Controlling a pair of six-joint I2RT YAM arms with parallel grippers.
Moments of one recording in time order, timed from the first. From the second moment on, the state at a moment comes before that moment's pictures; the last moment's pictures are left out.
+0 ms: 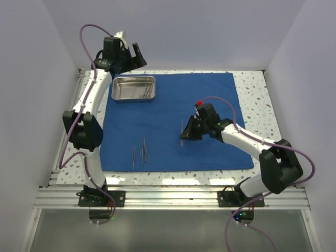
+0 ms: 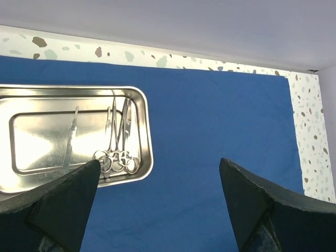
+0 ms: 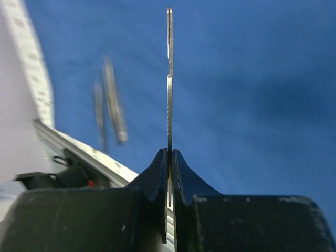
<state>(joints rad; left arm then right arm) -0.16 2.02 2.06 -0.58 0.18 -0.44 0.55 1.47 0.95 -0.27 -0.30 0.80</state>
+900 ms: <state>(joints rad) -0.18 2.00 1.92 -0.56 0.16 -0.42 0.71 1.51 0.82 -0.31 -0.13 0.95</state>
